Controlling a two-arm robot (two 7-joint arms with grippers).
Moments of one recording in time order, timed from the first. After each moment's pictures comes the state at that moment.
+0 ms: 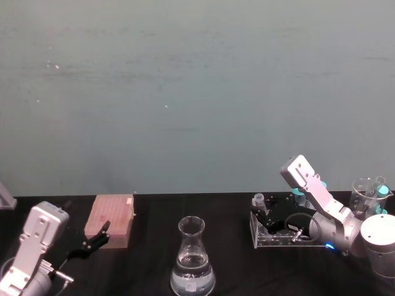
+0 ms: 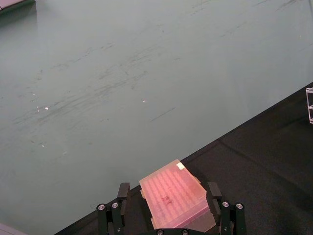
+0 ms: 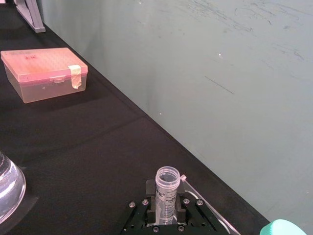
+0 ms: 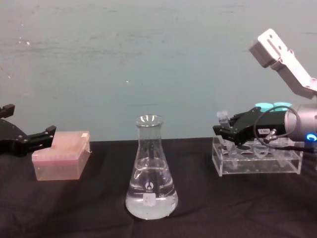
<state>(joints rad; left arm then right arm) -0.20 0.60 0.45 -1.41 -0.25 -0.12 0.03 0.74 0.23 -0.48 -0.71 0.07 -0.12 0.55</state>
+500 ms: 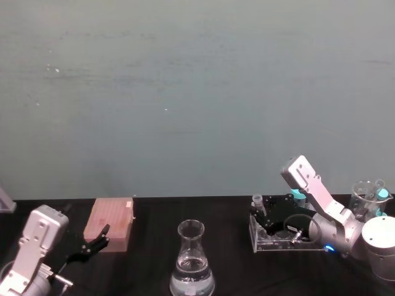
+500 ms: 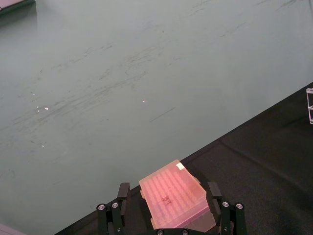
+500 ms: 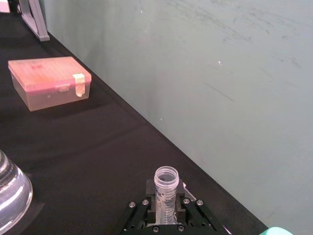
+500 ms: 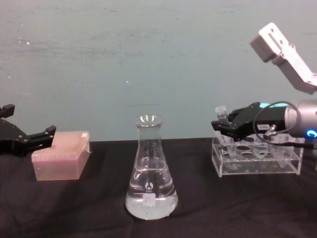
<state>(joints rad) -0.20 0.60 0.45 -1.41 -0.25 -0.12 0.03 0.71 0.24 -0.47 -0.78 0.08 -0.10 0.56</state>
